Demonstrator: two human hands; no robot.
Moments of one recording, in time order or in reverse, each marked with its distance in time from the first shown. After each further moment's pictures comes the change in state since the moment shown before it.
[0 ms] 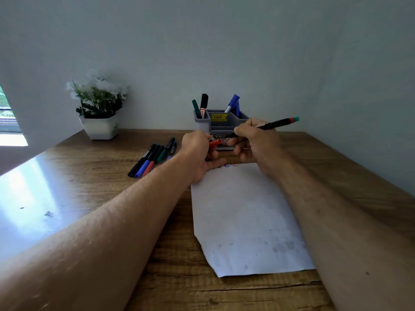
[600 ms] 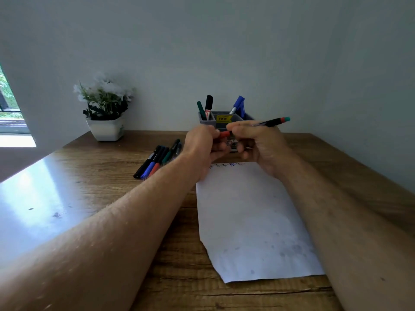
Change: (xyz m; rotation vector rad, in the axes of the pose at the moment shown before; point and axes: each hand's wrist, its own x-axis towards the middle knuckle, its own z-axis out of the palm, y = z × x) left_hand 0.002 0.005 -0.003 -0.055 -0.098 0.148; right_hand 0.007 -0.001 0.001 0.116 -0.112 0.017
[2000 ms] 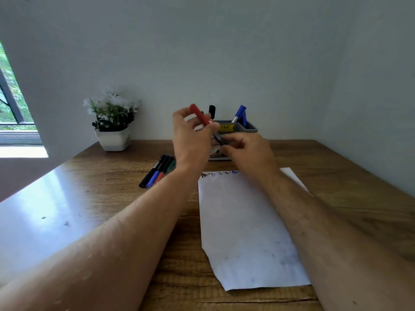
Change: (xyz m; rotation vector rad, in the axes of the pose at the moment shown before) left_hand 0.004 0.012 -0.008 0.162 0.118 0.535; right_hand 0.001 0.016 0.020 -0.672 0.122 -0.279
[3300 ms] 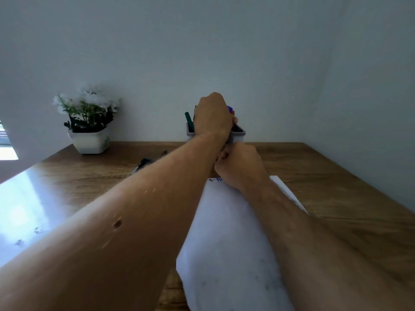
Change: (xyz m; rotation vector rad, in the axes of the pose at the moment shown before) left_hand 0.067 -0.003 0.090 0.906 -0.113 0.173; right_hand 0.016 0.020 0.004 -0.381 -0.030 0.146
